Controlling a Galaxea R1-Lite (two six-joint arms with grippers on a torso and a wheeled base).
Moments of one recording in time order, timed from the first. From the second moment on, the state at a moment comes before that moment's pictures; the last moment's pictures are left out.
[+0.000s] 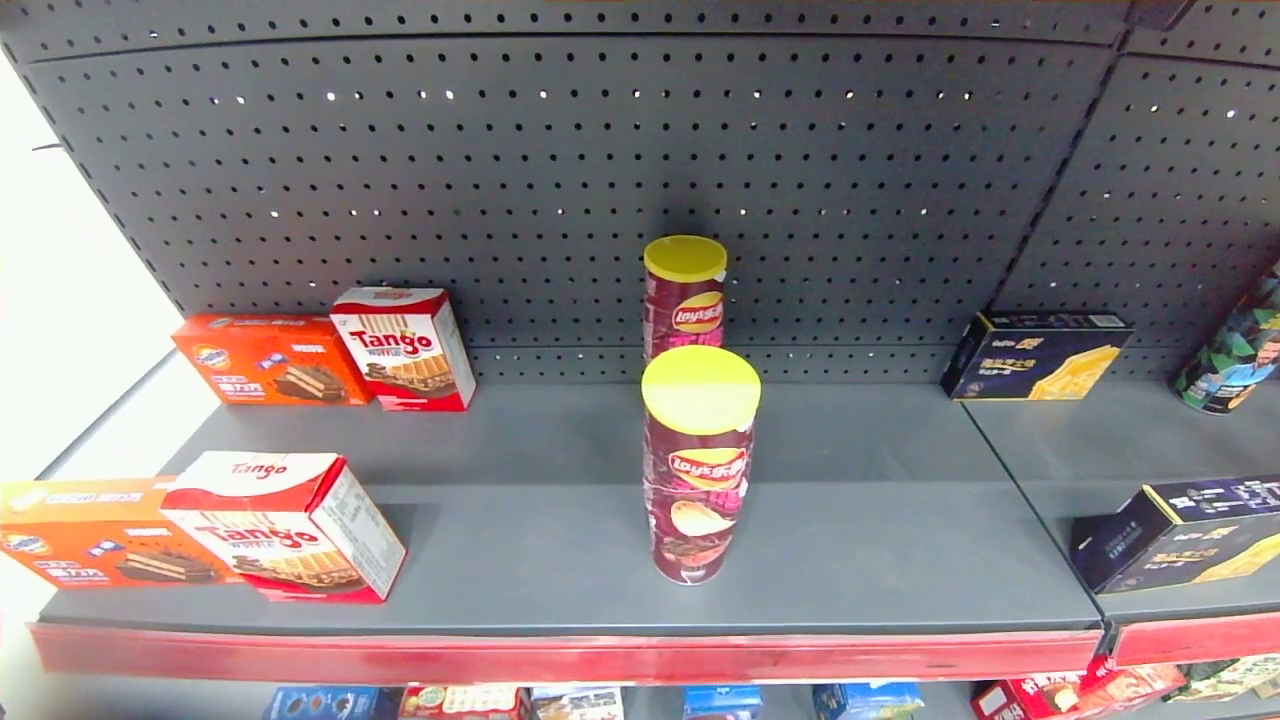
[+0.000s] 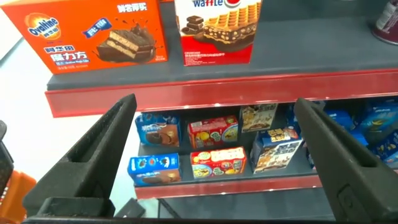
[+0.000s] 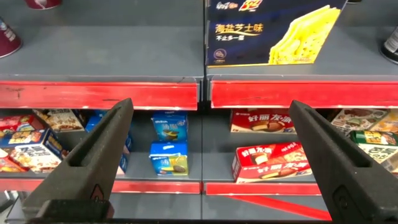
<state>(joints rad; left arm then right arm) 0.00 0.00 0.00 0.00 -0.05 0.03 0.01 0.00 0.00 0.00 0.00 0.00</state>
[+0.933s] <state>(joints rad) 0.00 0.00 0.00 0.00 -0.05 0.03 0.01 0.00 0.00 0.00 0.00 0.00</state>
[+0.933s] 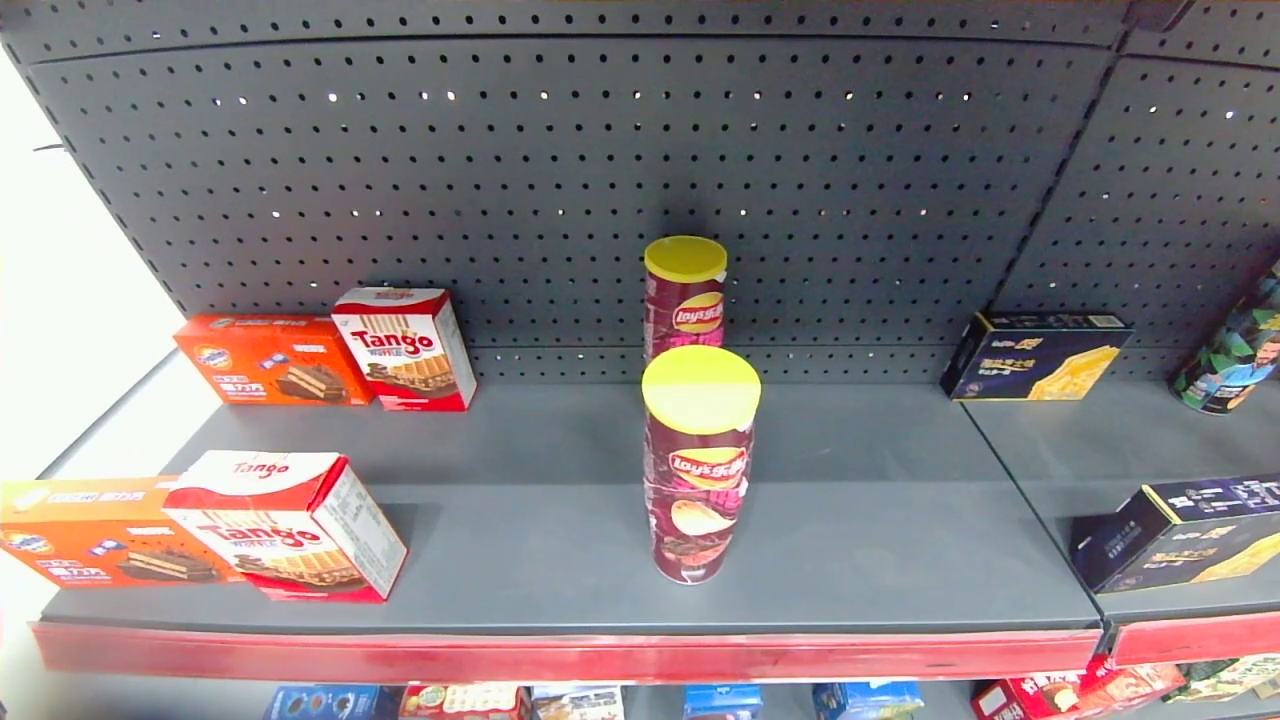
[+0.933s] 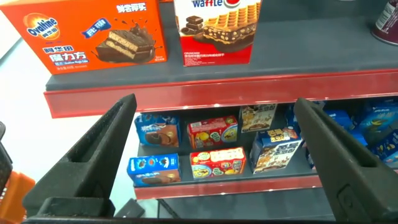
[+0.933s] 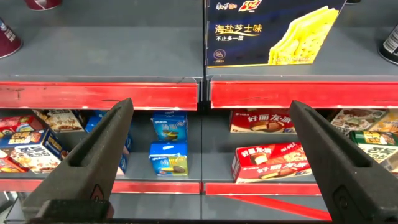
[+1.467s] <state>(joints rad) 0.00 0.00 0.00 0.00 -0.05 0.03 0.01 0.00 0.00 0.00 0.00 0.01</state>
